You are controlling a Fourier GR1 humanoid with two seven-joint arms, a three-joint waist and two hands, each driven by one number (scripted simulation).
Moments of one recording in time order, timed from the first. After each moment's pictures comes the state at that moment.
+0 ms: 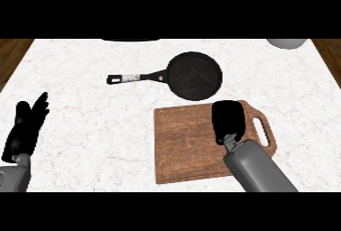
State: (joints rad) left arm -0.13 0.40 0.09 -1.29 -0.04 0.11 0.24; right arm -0.44 -0.12 0.45 -1.31 1.22 0.41 0.71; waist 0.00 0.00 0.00
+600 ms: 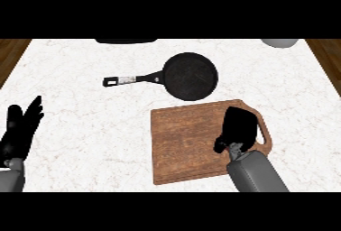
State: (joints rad) left arm -0.10 0.39 0.13 -1.31 -0.04 0.08 0.24; right arm -0.31 -0.05 0.34 -1.39 1.25 0.29 0.90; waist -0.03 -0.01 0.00
